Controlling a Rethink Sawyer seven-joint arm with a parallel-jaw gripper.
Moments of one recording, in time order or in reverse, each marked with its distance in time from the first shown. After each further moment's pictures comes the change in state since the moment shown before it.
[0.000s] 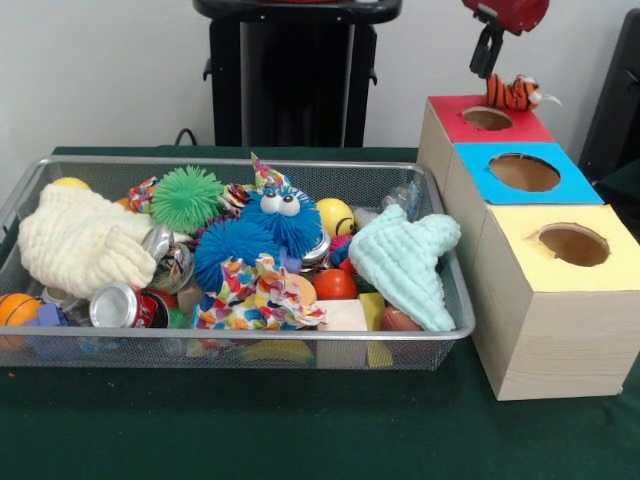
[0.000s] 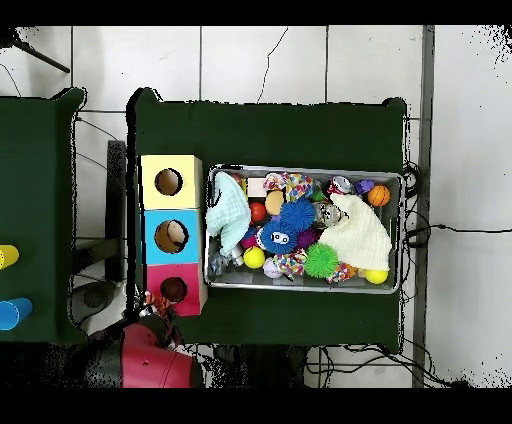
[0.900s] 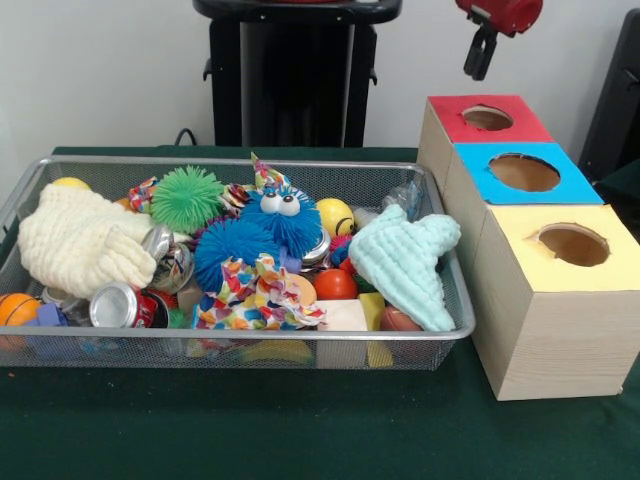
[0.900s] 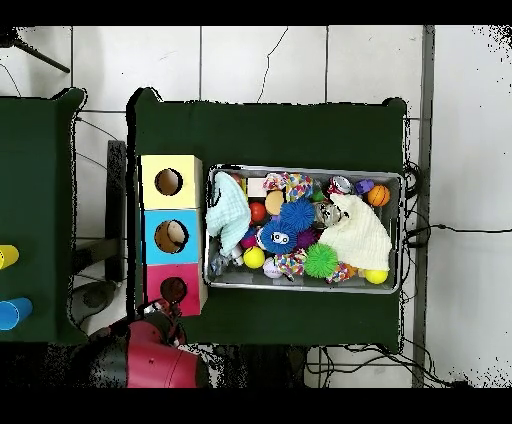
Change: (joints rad) arm -0.017 -0.003 0.000 0.000 0.000 -0.008 0.000
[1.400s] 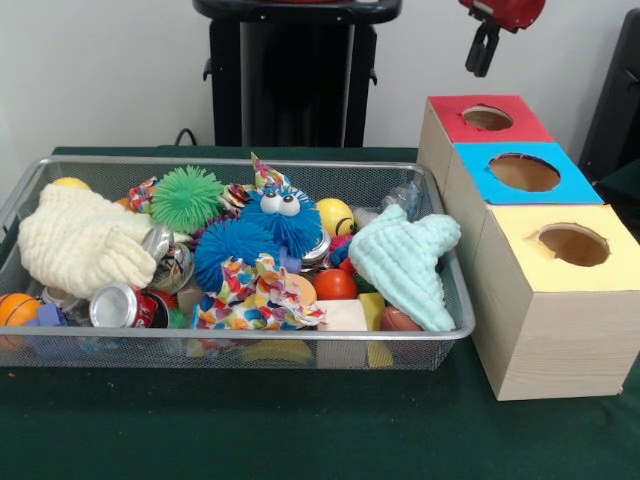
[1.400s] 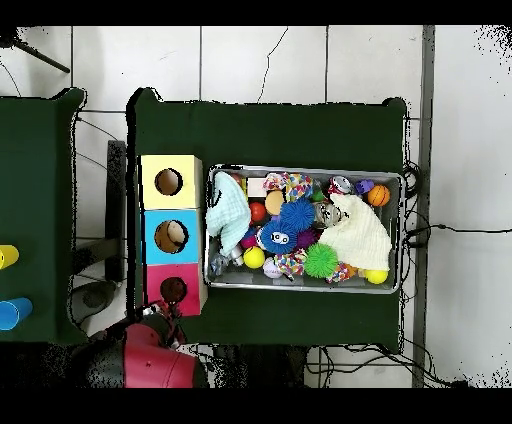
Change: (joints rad) arm 0.005 -0.008 -0.013 -0.006 -0.034 0.000 0.000
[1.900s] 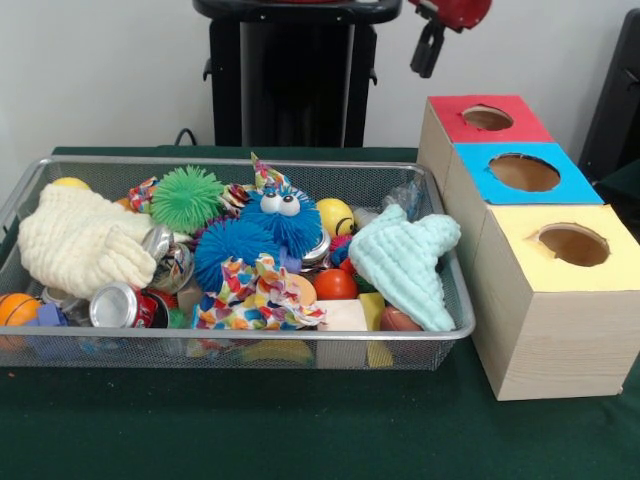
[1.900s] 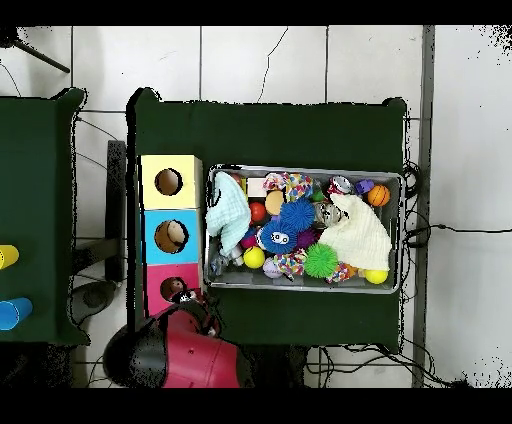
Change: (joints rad) arm -0.154 -0.017 -0.020 -0.031 -0.145 -0.003 0.000
